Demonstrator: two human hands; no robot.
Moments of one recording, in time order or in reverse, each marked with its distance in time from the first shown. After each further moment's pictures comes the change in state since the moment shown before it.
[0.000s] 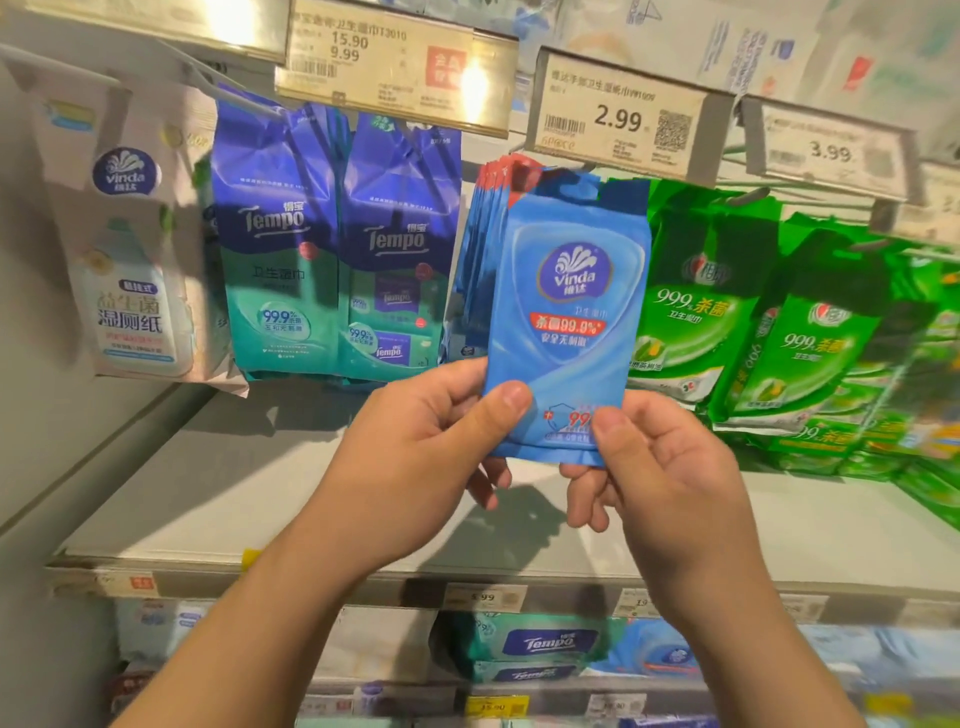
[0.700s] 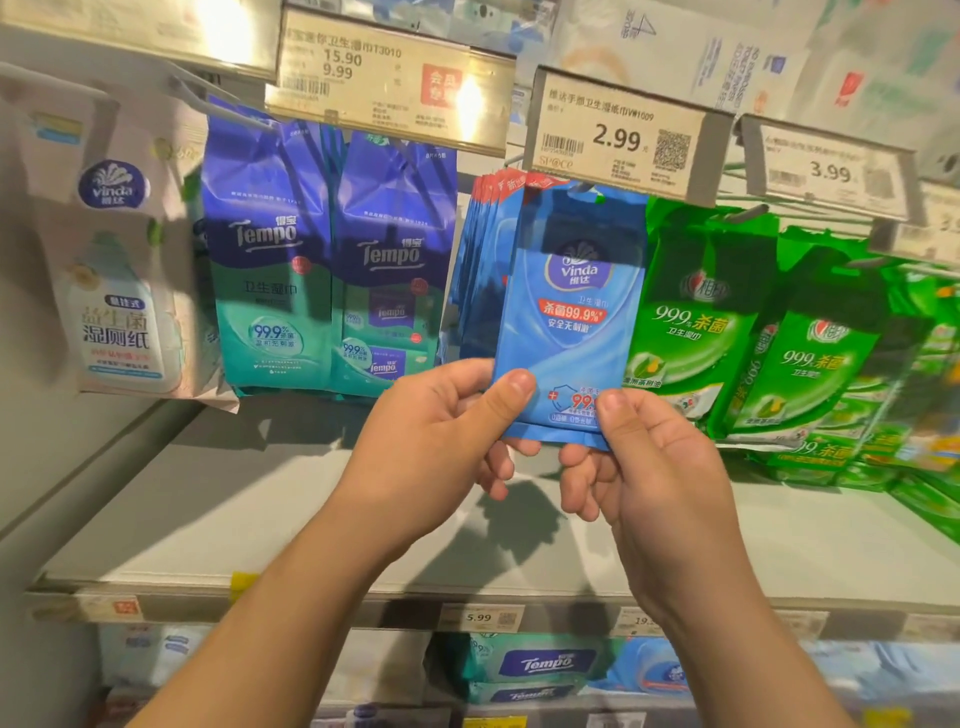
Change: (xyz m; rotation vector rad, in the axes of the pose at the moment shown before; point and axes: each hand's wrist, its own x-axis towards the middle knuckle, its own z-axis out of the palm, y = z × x) left_hand 0.024 -0.007 0.006 -0.063 0.064 -0.086; right_hand 0.019 0.007 0.004 0.164 0.055 0.060
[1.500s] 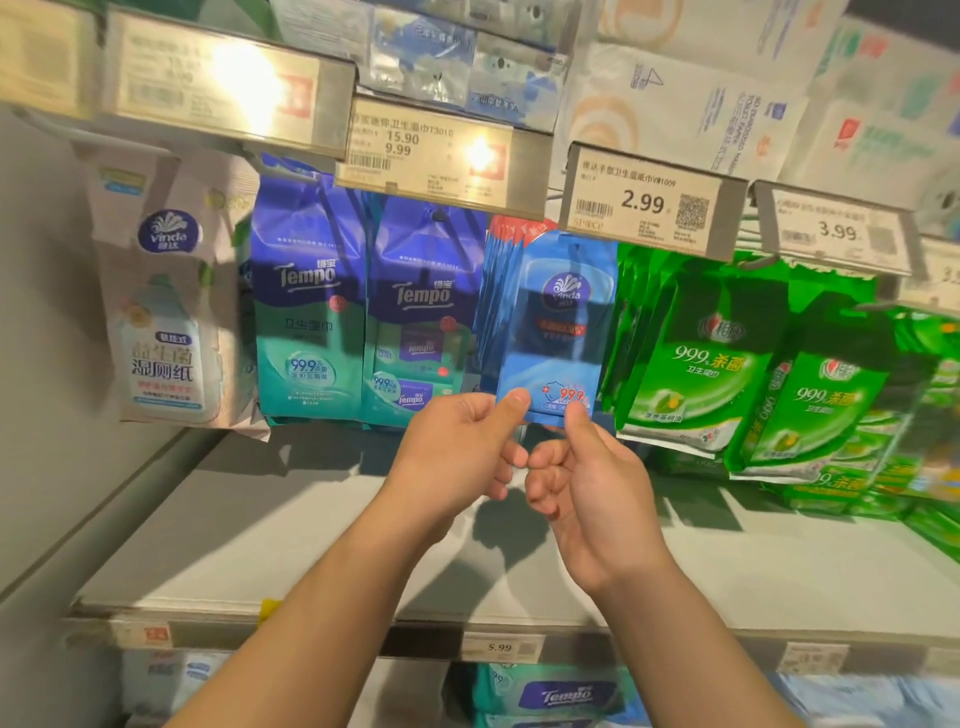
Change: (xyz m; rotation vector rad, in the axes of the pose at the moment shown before) left_hand 0.035 -0.013 -0.009 0.112 0.160 -0.224; right_hand 0.029 0.020 0.043 0.160 0.107 0.254
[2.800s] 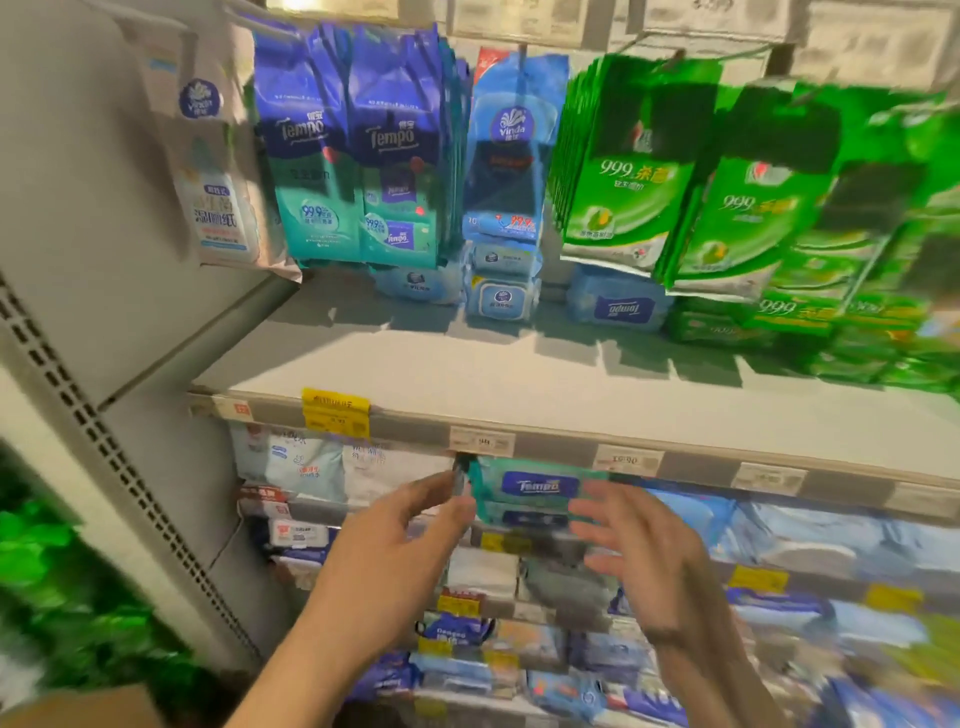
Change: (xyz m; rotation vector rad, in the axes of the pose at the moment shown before) left_hand -0.235 -0.066 0.043 0.453 0.157 -0.295; right_hand -0.145 0.052 -0.190 -0.526 -0.088 0.152
